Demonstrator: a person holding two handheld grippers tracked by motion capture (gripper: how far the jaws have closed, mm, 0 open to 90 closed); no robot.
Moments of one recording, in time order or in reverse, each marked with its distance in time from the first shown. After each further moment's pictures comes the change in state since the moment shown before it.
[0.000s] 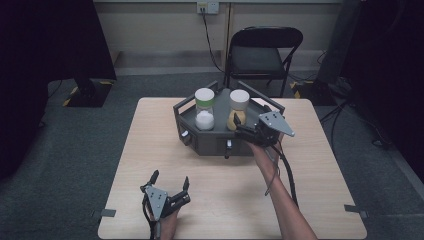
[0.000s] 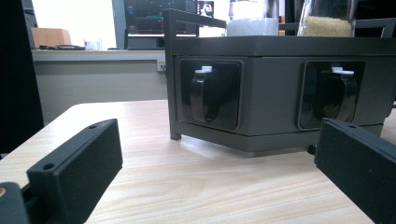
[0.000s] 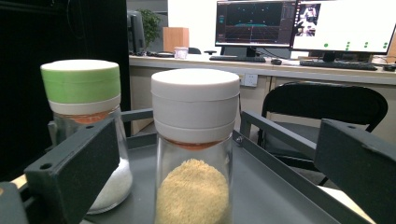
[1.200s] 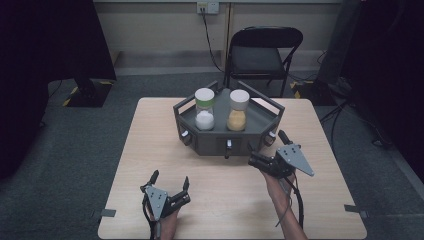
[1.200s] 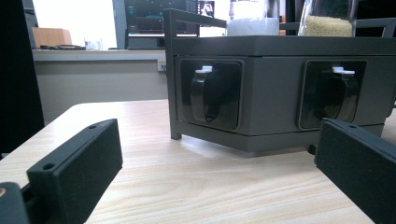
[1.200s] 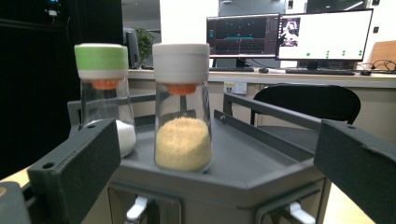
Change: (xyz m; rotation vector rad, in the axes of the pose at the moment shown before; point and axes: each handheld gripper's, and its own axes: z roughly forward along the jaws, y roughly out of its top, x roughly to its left) left arm 0.000 0.000 0.000 0.001 0.002 0.001; right arm 0.000 -0.050 -0.076 -0.074 -0.037 0.019
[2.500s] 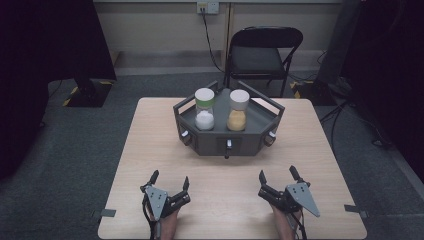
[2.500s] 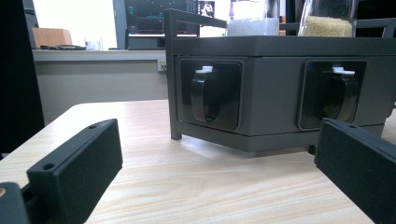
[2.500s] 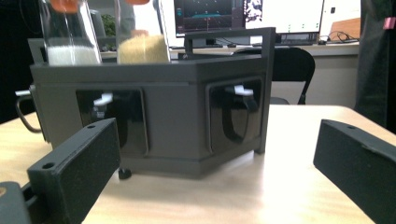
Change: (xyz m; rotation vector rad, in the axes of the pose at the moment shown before) left arm 0.000 0.000 0.000 -0.002 0.001 0.000; right arm 0.008 -0.074 -0.066 0.055 -0.133 0.037
